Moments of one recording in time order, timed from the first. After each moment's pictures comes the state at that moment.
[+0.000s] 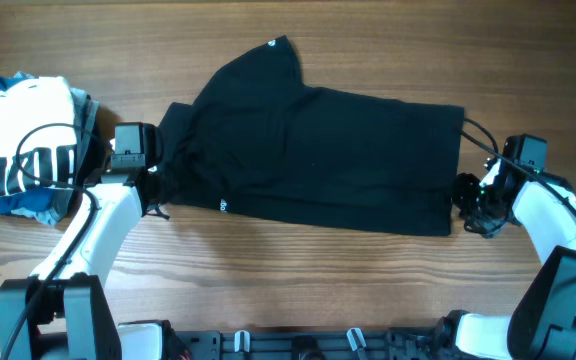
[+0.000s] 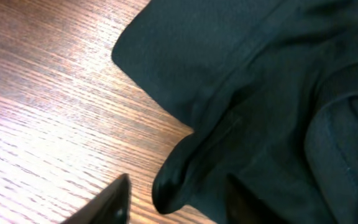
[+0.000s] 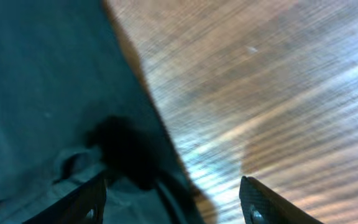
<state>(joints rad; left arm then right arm) 0.02 1.49 0.79 -0.56 -0.10 -0.41 -0.33 1.54 0.78 -0.67 -0.19 0.34</state>
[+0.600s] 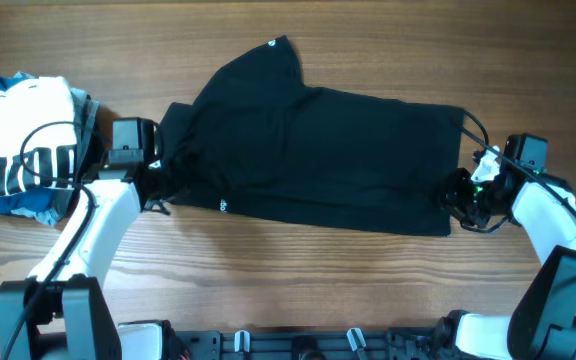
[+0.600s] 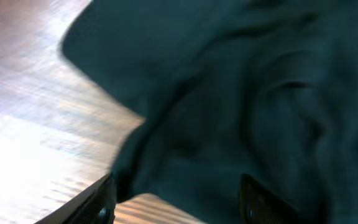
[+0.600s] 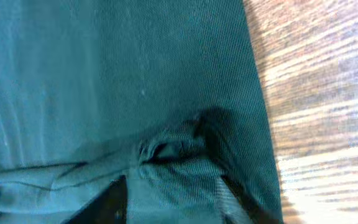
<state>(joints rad) 0.02 1.49 0.84 -0.59 0.05 -0.41 -0.33 1.54 0.75 -0.61 -0.43 0.27</state>
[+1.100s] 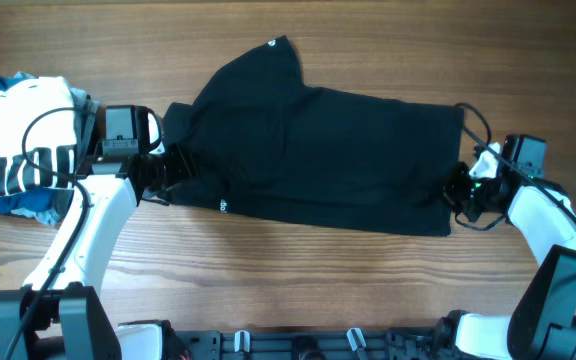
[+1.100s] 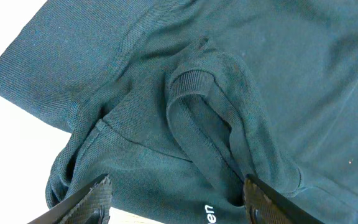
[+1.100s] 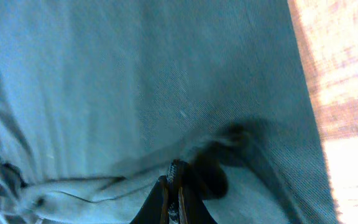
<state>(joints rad) 0.02 1.47 0.90 -0.59 0.19 -0.38 -0.32 1.54 0.73 -0.48 -0.52 0.40</state>
